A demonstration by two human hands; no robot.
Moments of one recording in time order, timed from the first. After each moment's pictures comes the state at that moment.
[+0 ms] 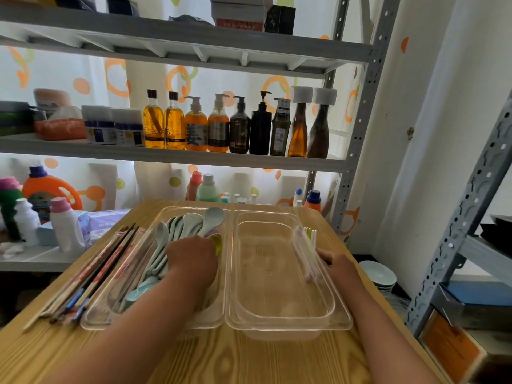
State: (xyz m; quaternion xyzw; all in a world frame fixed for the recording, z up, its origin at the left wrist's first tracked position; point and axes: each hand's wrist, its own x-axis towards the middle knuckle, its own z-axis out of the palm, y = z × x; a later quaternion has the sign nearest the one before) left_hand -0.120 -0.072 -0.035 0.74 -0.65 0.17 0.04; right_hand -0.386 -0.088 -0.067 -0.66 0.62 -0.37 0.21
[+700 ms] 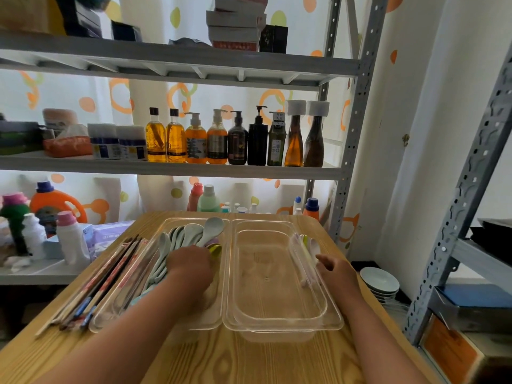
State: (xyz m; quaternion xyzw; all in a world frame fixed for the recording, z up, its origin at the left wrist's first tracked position) left_hand -0.117 -0.067 -0.026 0.75 -0.66 0.11 -0.01; right_hand -0.388 -0.086 -0.072 -0.57 0.66 -0.44 0.21
